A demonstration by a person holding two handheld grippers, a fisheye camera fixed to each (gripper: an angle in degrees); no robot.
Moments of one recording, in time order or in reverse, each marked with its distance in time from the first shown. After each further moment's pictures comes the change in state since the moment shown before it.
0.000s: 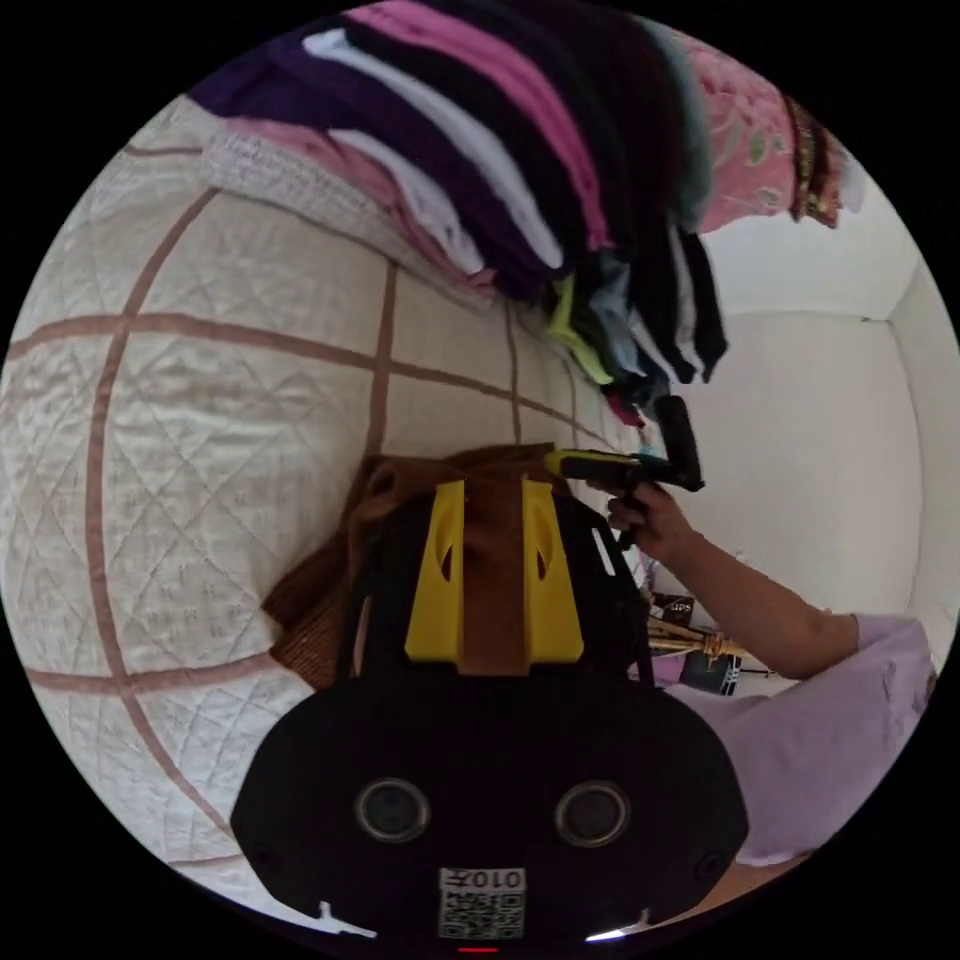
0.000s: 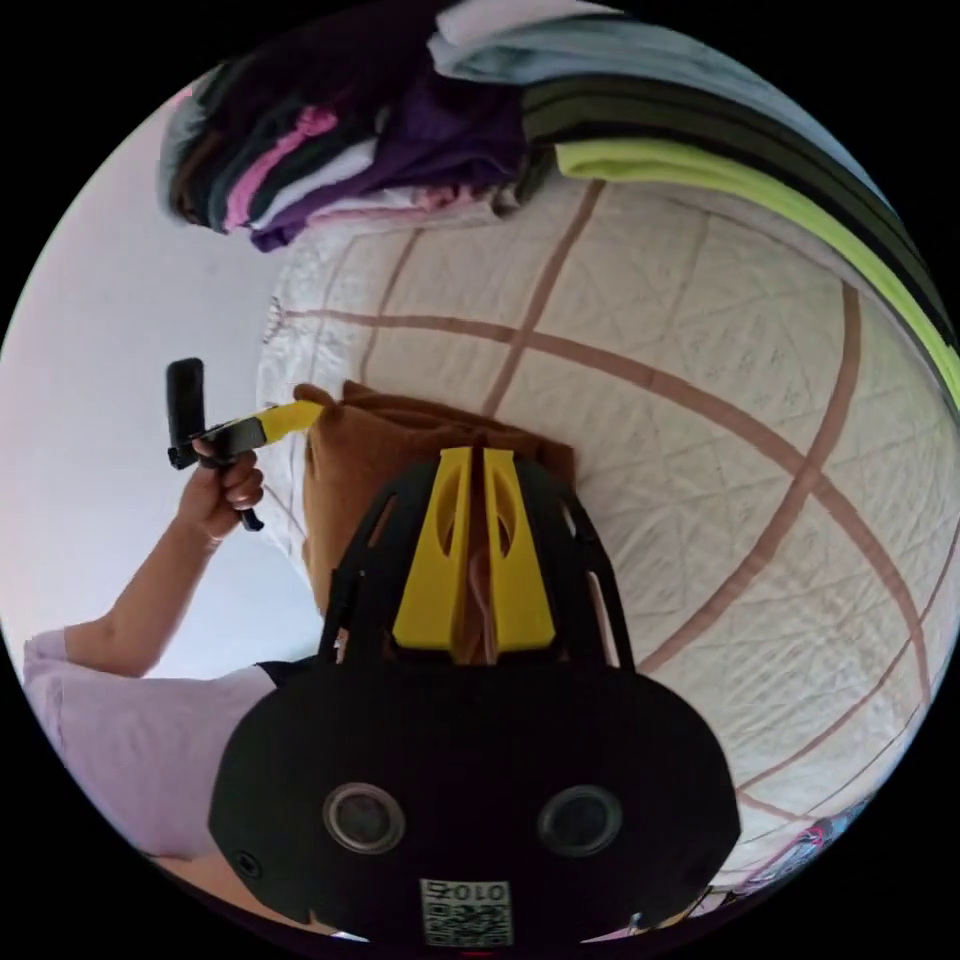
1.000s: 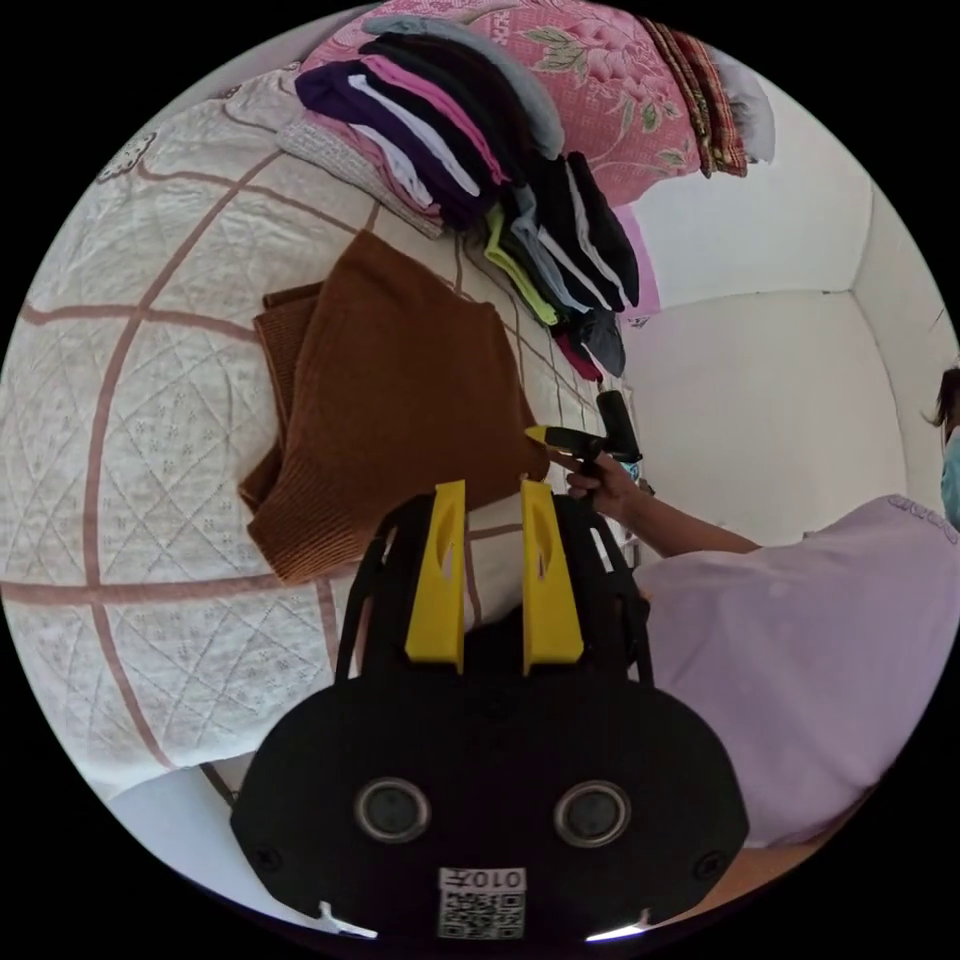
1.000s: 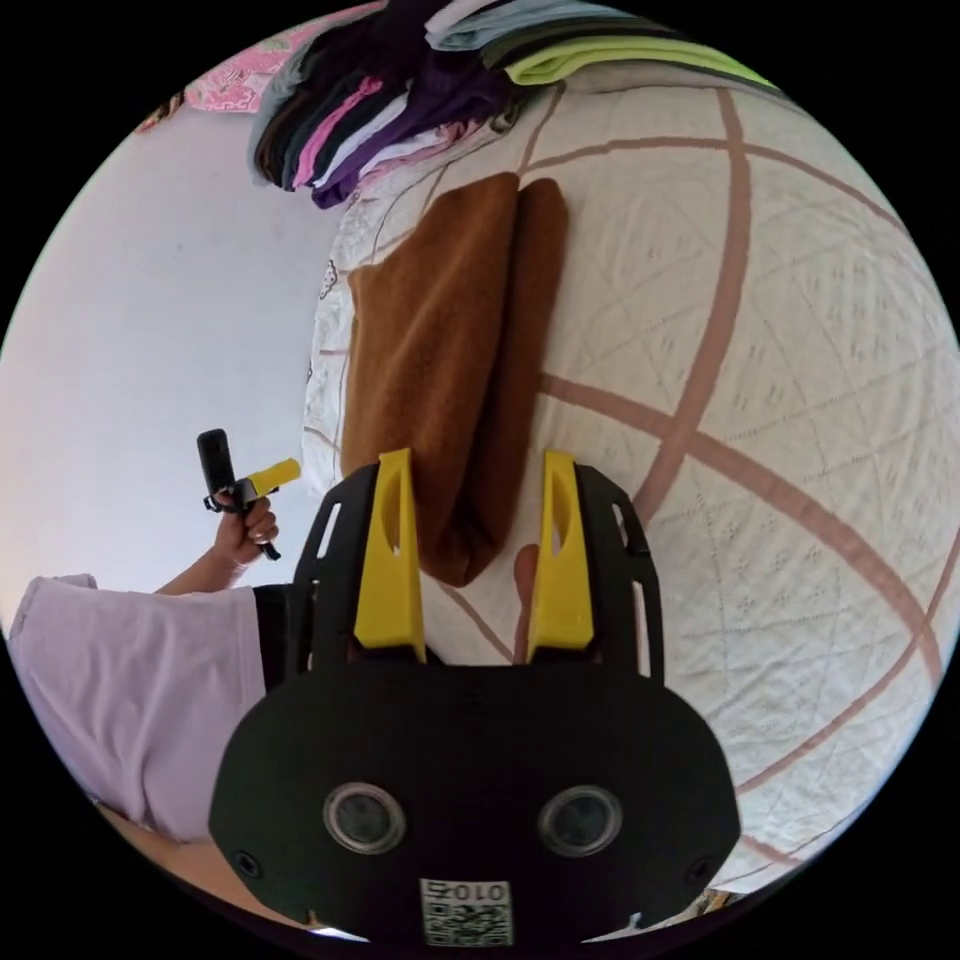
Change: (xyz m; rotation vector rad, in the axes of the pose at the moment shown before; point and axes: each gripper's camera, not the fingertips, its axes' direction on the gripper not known) left arm 0.004 0.277 -0.014 0.076 0.039 0.027; right arm 0.065 0.136 0.040 0.084 -0.205 0.025
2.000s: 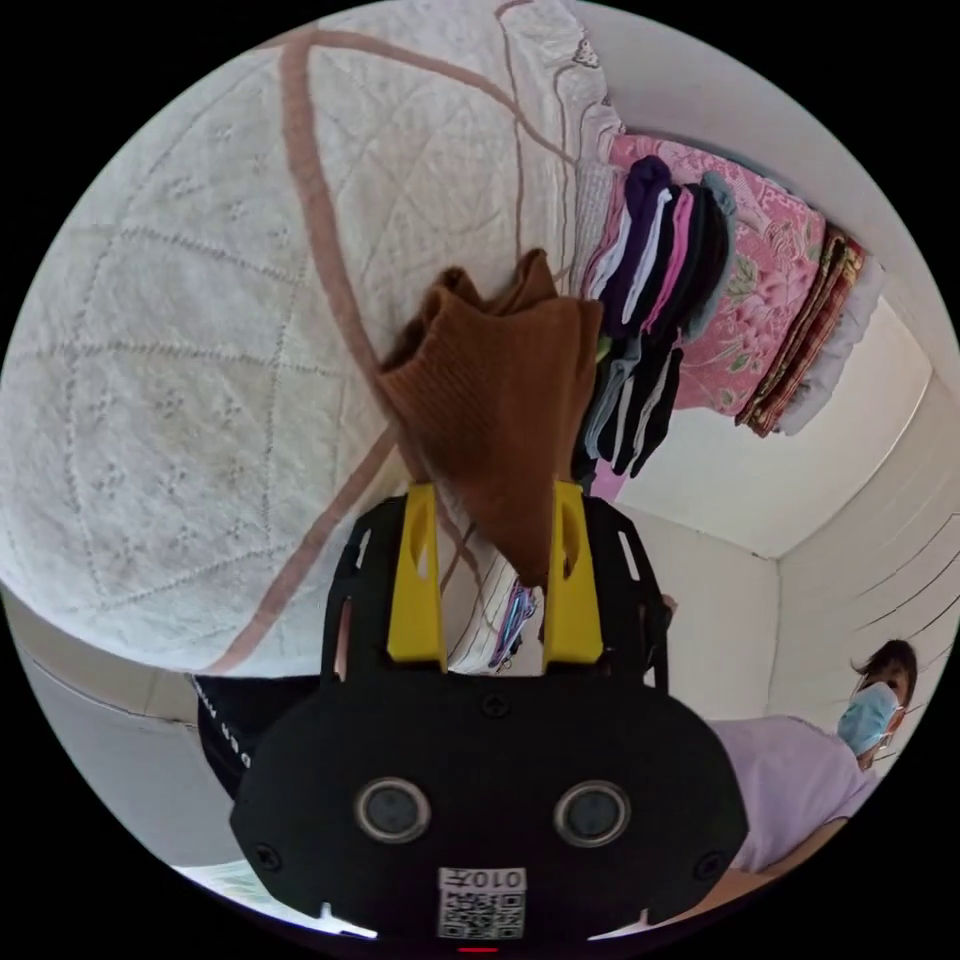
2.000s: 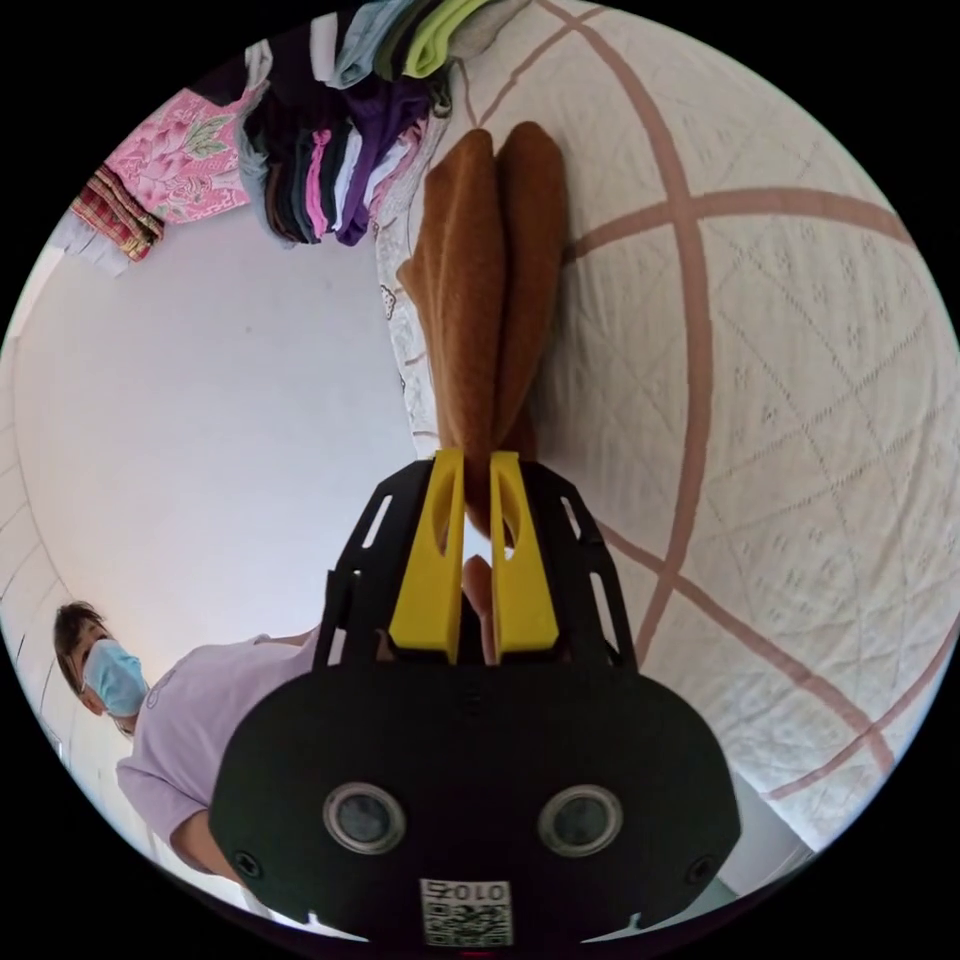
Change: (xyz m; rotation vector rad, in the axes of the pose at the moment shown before) left arm -0.183 0.121 -0.021 0.336 0.352 -0.613; right arm 0.110 0.078 -0.018 -0.027 -0.426 0.224
